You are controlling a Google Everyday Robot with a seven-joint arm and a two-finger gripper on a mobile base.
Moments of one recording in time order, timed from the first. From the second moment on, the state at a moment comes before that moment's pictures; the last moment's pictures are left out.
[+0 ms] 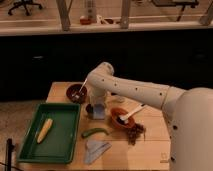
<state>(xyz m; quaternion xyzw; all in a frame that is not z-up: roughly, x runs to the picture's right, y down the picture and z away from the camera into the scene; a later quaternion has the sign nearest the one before) -0.042 0.094 0.816 -0.17 -0.25 -0.63 0.71</state>
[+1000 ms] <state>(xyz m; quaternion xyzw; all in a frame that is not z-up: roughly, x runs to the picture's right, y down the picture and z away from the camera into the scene) -0.061 0.084 0.822 -0.17 -0.28 -0.64 0.69</state>
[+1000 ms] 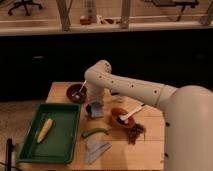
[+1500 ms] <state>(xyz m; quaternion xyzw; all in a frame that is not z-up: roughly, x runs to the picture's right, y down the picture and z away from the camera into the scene) -0.076 0.078 0.825 -0.18 -0.29 -0.65 0.68</state>
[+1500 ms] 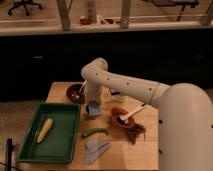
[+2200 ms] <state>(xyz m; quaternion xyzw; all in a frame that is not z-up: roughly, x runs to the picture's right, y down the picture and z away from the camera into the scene) -0.084 0.077 0.835 -0.19 -0.30 -0.65 0.68</state>
